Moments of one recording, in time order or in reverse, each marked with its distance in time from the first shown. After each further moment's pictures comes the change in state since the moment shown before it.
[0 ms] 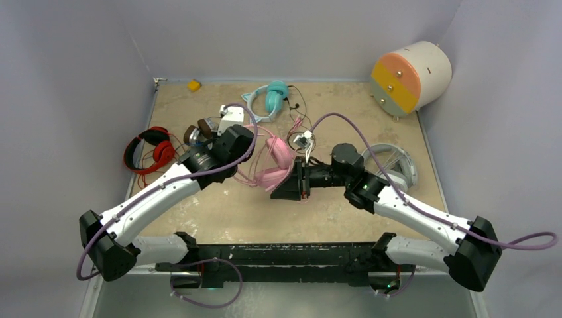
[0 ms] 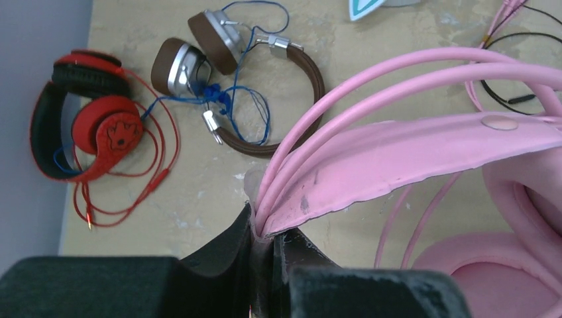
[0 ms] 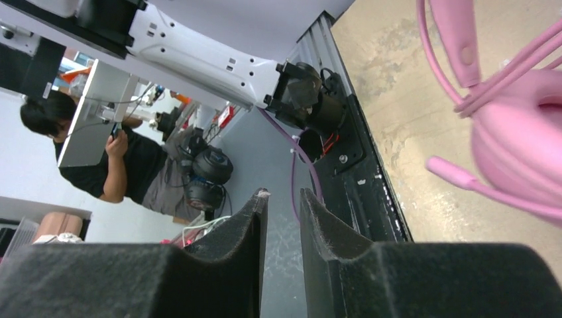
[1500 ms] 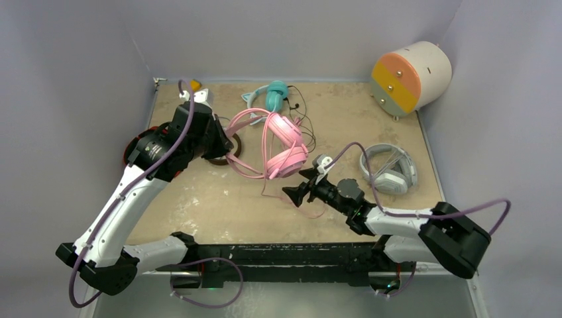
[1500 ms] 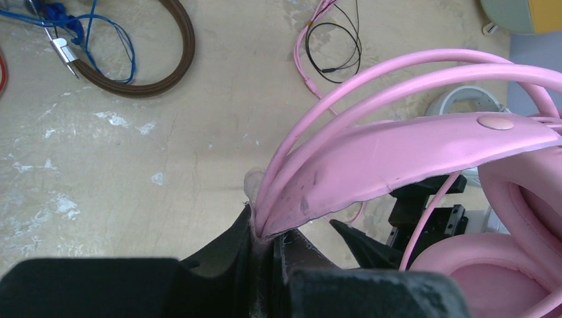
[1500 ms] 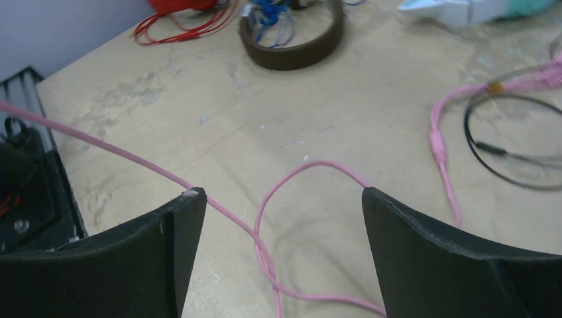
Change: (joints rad) left arm 0.211 -0.077 0.298 -0.277 0.576 -0.342; right arm 0.038 0.095 -0.513 0.655 0.704 -0.540
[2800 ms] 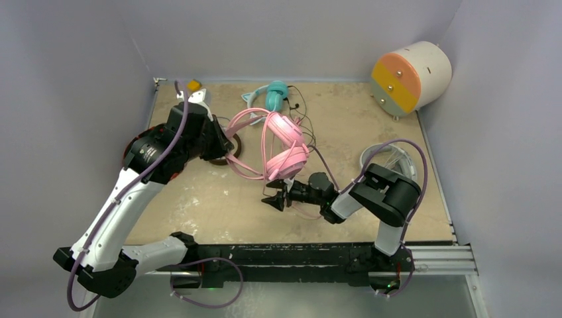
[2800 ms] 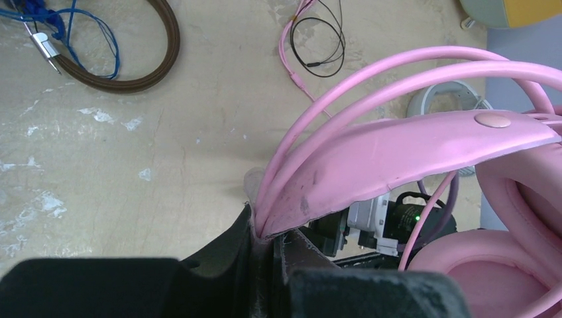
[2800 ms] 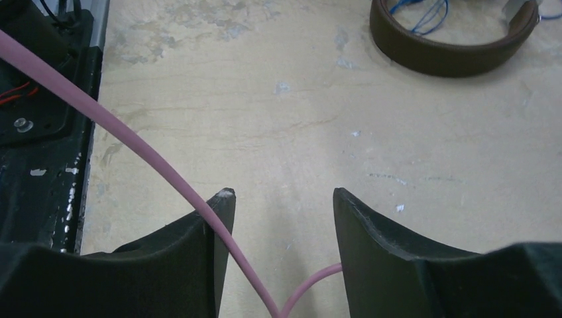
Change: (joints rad) left arm 0.005 -0.021 0.009 -0.006 0.051 -0.008; right arm 0.032 0.630 0.218 0.393 -0.438 -0.254
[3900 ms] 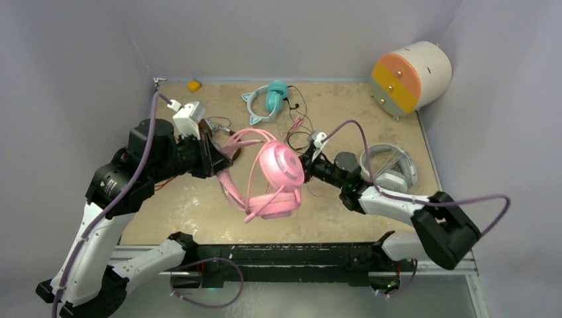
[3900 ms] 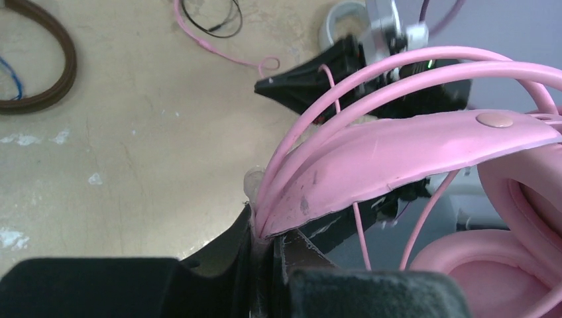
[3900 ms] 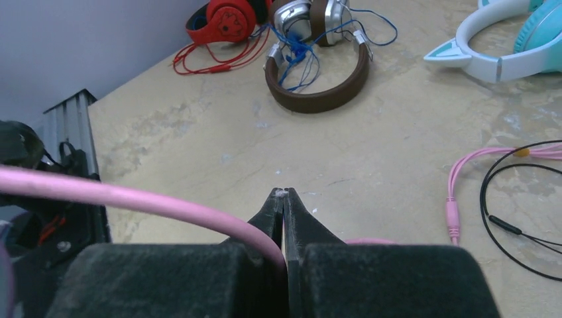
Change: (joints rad) left arm 0.000 -0.165 0.067 -0.048 0.292 0.145; right arm -0.205 -0.414 -0.016 -0.317 0.078 0.255
